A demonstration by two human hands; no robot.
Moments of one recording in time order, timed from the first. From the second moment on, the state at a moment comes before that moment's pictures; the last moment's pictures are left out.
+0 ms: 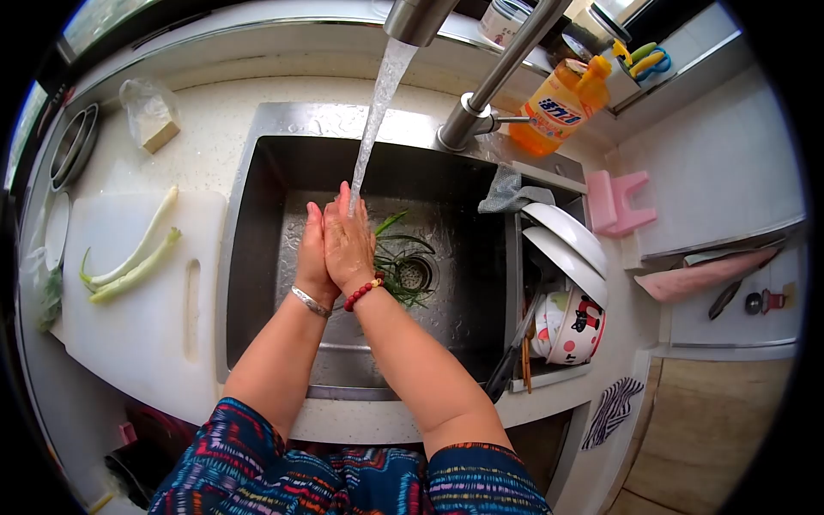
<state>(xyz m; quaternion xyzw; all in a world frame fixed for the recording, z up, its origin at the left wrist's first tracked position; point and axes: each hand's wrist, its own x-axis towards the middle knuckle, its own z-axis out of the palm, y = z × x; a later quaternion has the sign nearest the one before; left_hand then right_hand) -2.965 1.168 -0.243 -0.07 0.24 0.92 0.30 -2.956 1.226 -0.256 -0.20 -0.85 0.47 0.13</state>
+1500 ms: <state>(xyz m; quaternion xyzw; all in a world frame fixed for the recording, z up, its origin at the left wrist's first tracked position) -2.982 1.146 -0.207 -0.02 0.19 0.89 0.43 -2.888 1.266 -0.229 -0.09 -0.31 0.91 -0.27</state>
